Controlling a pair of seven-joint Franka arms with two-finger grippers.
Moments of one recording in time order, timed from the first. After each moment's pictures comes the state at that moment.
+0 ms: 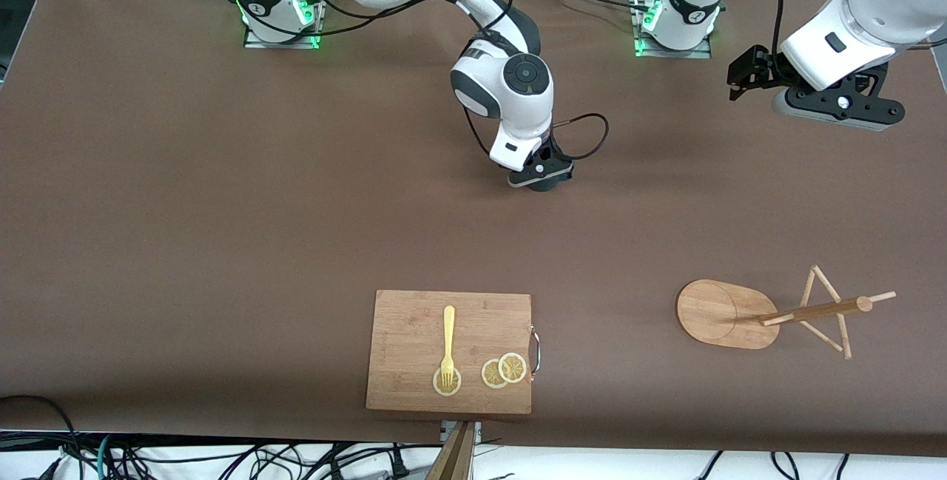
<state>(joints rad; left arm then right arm) -0.05 -0.02 -0.15 -1.59 -0.01 1.43 -0.01 0.87 0.92 0.12 -1.19 -0.06 2.18 0.68</state>
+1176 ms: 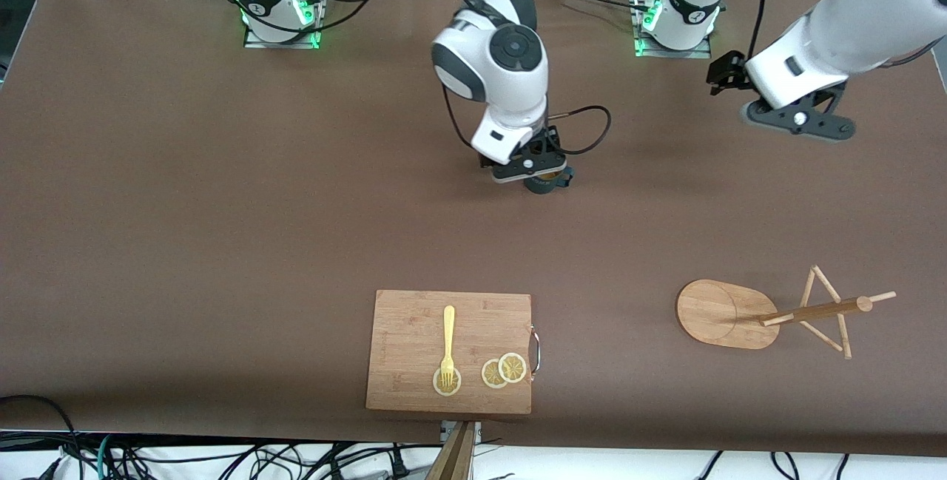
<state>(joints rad) -0.07 0.06 -0.18 -1.59 -0.02 1.32 0.00 0.77 0.72 0.10 -1.11 -0.06 1.93 0.73</state>
